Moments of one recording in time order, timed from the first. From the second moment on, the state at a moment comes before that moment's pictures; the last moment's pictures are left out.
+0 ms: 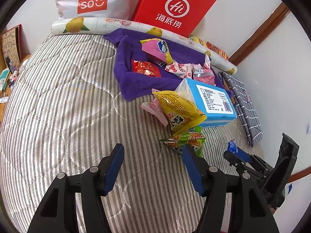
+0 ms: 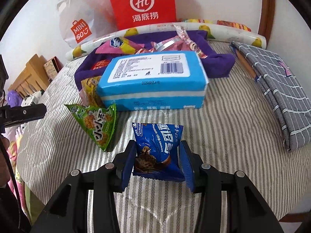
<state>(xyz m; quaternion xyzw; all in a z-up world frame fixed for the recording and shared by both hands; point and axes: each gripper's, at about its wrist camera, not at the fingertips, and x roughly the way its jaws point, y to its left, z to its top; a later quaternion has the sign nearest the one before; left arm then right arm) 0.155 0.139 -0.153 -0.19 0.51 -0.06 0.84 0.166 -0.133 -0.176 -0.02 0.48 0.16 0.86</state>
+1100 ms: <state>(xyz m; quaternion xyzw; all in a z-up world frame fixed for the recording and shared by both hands) 0.158 0.125 -0.151 -0.20 0.50 -0.09 0.84 0.170 -0.168 -0.162 0.02 0.47 0.14 0.87</state>
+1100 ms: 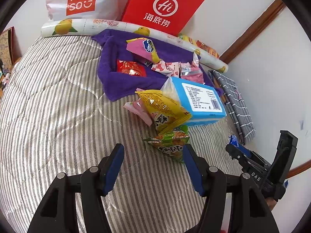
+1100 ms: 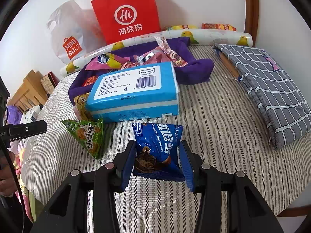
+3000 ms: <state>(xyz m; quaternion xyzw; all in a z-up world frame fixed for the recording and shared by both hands) 0.164 0.071 -0.140 -0.12 0.50 -0.12 0.85 0.168 -0.178 -0.131 0.02 0.45 0.17 0.88</state>
